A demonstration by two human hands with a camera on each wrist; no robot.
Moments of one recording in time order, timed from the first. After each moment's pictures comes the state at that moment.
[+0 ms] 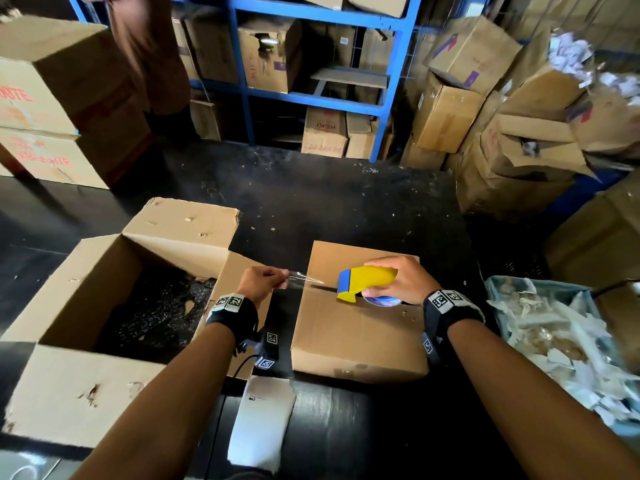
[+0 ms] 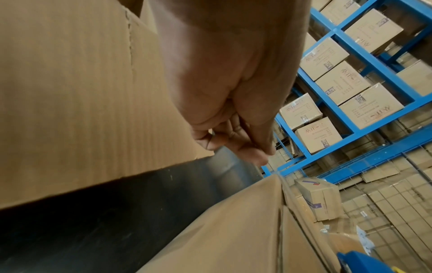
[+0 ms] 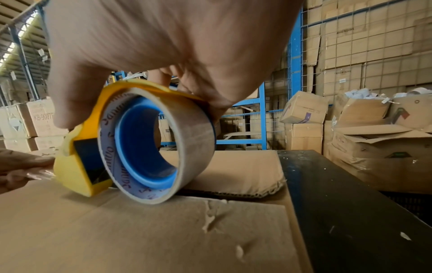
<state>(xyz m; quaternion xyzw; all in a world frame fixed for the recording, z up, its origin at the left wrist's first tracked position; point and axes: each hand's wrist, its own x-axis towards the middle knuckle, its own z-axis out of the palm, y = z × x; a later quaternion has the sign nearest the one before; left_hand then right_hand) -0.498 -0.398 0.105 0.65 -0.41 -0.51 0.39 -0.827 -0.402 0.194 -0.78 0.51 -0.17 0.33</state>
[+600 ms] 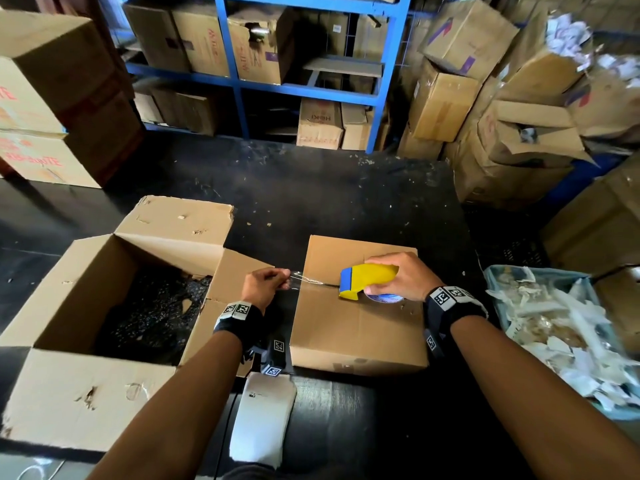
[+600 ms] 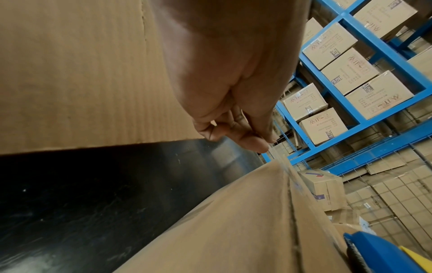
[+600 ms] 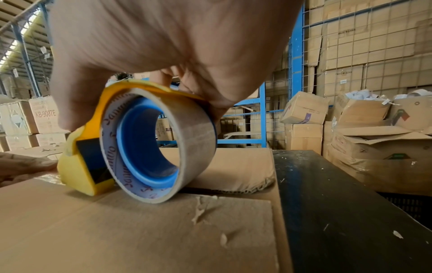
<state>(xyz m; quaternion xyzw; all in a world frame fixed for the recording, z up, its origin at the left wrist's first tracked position) -0.514 -0.391 0.084 0.64 -0.34 -0.53 0.45 -0.840 -0.404 0.180 -0.76 0.55 -0.14 0.32</state>
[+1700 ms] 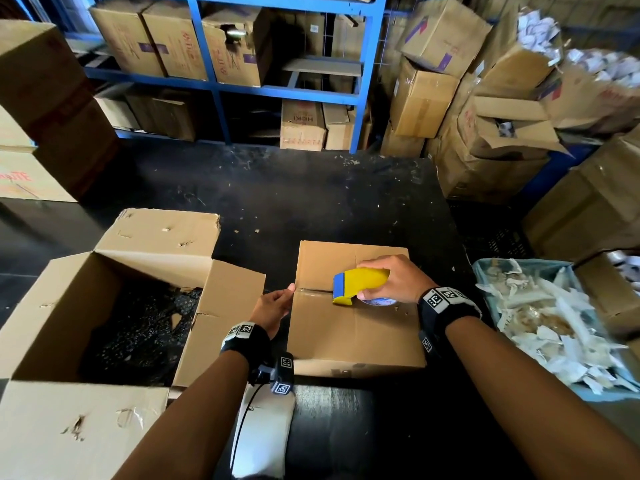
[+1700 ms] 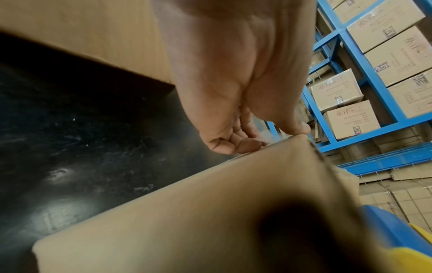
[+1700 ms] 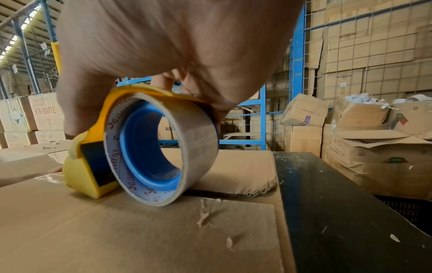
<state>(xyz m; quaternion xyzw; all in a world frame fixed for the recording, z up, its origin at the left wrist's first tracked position) -0.535 -0.377 0.060 0.57 -0.37 -0.64 0.35 -0.844 -0.412 0.161 -0.76 0.55 -0.11 0.31</state>
